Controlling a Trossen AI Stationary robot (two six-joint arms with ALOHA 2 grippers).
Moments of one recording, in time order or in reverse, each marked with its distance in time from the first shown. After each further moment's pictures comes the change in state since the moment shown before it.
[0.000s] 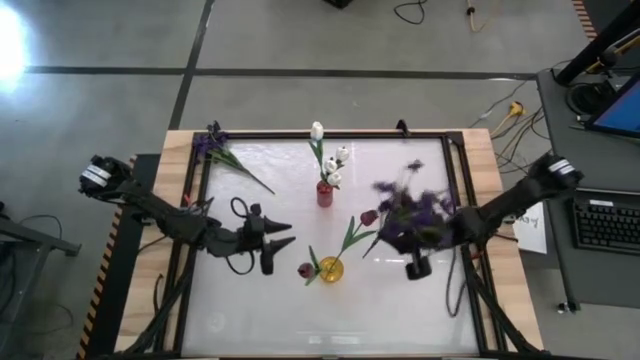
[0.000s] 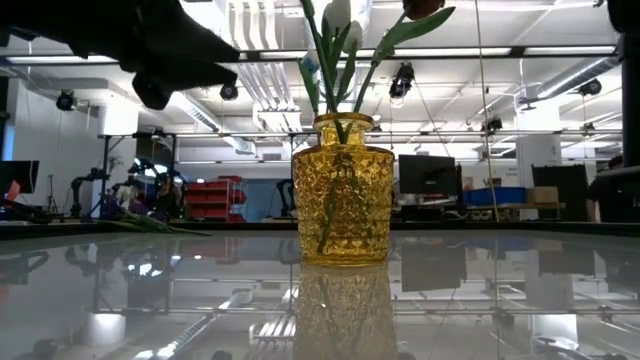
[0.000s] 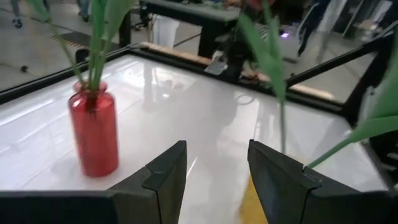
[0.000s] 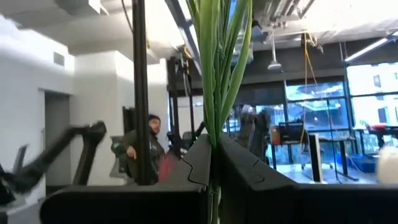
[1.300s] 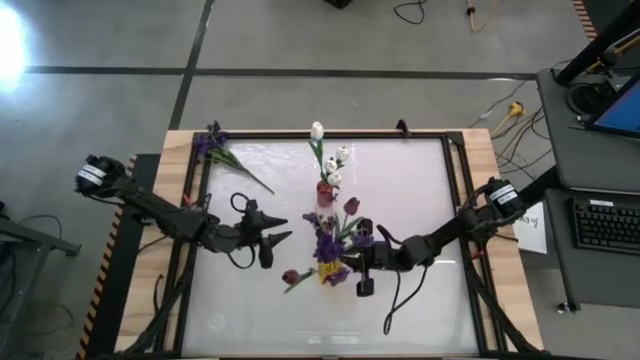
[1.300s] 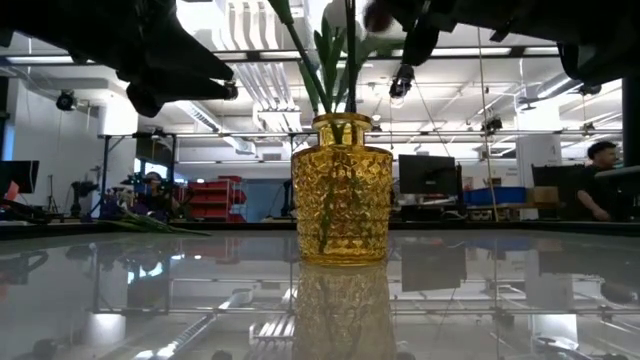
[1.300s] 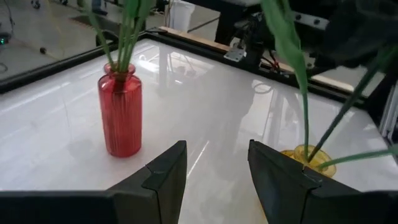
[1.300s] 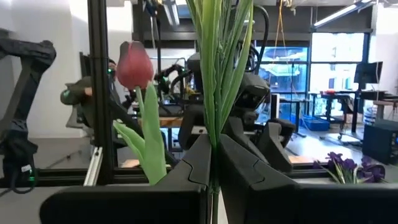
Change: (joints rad) left arm 0.039 -0.065 0.000 -0.163 0.002 -0.075; right arm 0.004 0.559 0.202 0.179 0.144 -0.048
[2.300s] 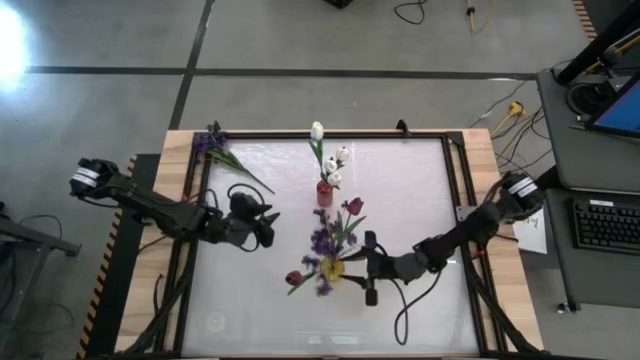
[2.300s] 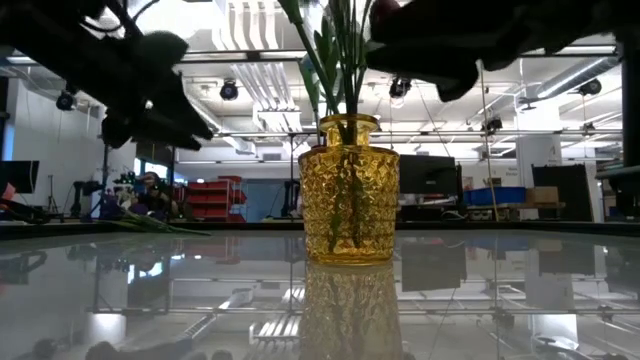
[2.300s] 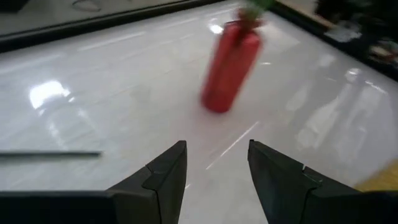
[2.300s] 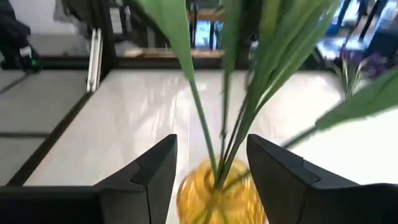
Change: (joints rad) left arm 0.109 -0.065 0.000 -0.412 -0.081 -0.364; right arm 0.086 -0.157 0.006 -0.699 0.093 0.236
